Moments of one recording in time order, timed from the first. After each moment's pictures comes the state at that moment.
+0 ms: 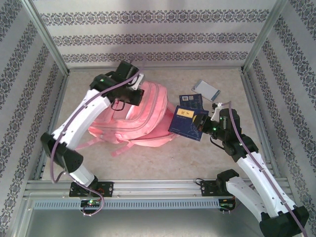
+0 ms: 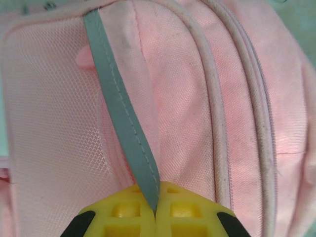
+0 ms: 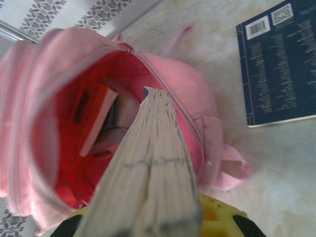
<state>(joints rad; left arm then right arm) -0.52 1.59 1.81 -1.17 0.05 -0.18 0.32 0.75 0.70 -0.45 -0.30 0.74</state>
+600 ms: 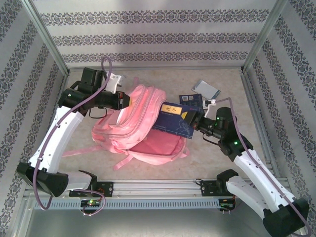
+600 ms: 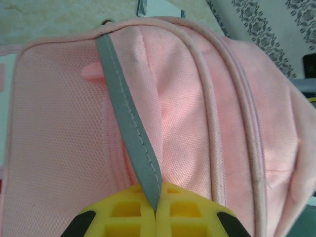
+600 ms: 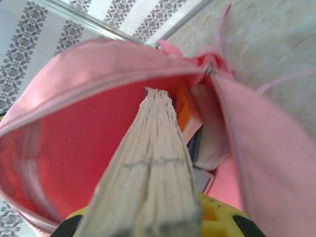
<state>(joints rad) -0.28 1.31 1.53 -1.01 0.54 -0.18 0.41 0.81 0.66 -0.16 -0.48 0.97</state>
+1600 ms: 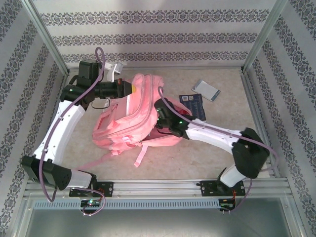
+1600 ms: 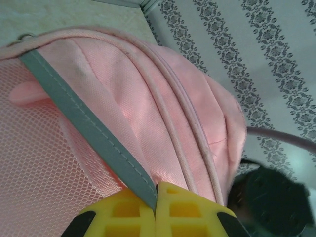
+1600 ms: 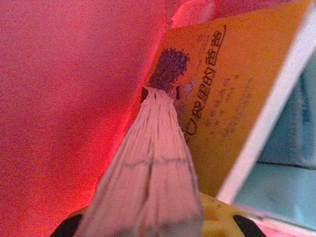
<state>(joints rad) -0.21 1.38 1.53 -0.75 0.78 -0.41 0.86 1.59 1.08 -0.02 -0.17 0.96</state>
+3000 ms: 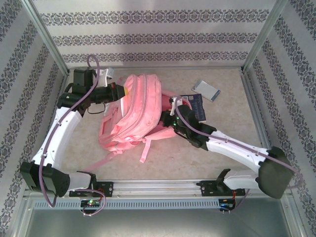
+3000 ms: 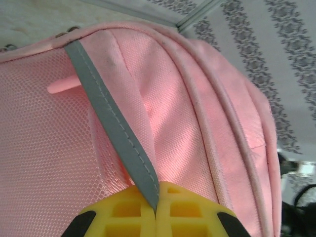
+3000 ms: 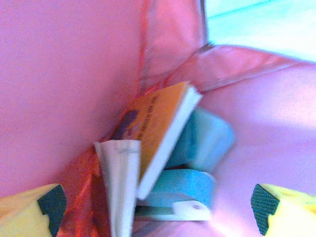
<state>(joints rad) -0.13 1.30 1.37 -0.70 0.67 -0.42 0.81 1.23 0.80 0.04 0.10 0.66</state>
